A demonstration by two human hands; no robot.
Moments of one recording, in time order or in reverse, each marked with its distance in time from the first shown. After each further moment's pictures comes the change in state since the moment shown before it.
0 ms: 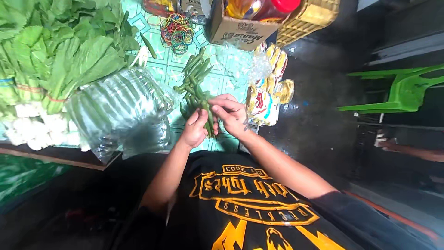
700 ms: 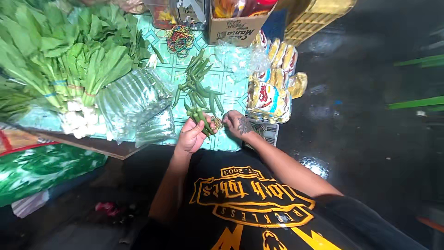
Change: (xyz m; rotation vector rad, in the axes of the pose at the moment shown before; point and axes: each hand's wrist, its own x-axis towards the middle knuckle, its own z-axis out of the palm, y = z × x) left_hand -0.057 -0.024 0.019 -0.152 -0.020 0.136; right_hand -0.068 0.092 -0.054 -0.783 -0.244 0.158
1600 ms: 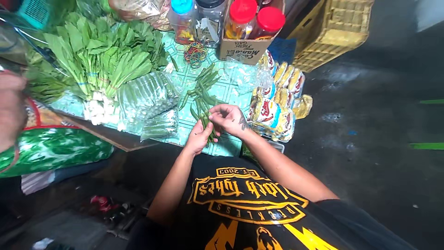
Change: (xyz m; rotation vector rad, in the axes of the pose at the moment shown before) left_hand -0.005 -0.019 0.040 0.535 0.299 -0.064; right_hand -0.002 -0.097 -0.070 0.731 -0.020 -0.215
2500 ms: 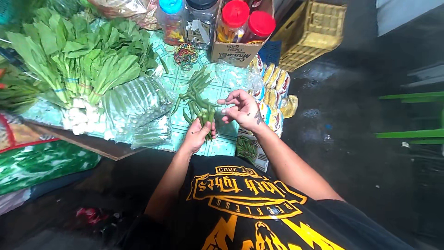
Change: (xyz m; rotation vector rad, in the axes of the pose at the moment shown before) left_hand 0.034 0.004 -0.007 -0.122 -0.180 0.091; right_hand 0.016 -0.011 -0.053 0.170 0.080 -0.088
